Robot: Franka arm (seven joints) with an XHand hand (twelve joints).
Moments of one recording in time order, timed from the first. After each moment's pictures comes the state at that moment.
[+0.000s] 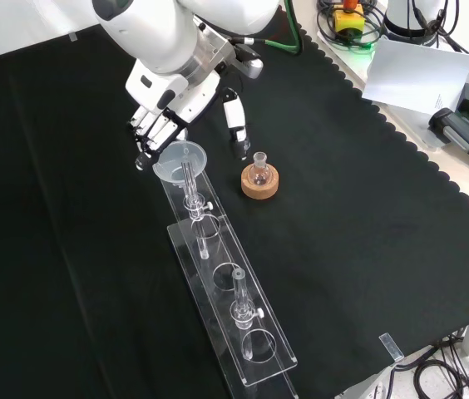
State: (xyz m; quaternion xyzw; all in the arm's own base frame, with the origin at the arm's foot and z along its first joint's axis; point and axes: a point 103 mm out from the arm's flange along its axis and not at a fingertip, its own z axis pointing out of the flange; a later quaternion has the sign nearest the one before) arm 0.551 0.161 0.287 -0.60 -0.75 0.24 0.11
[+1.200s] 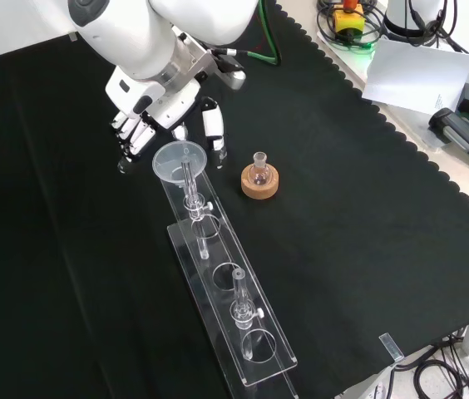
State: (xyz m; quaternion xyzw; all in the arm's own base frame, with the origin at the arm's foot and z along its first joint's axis) arm 0.575 0.144 0.270 -0.64 -0.73 0.23 0.11
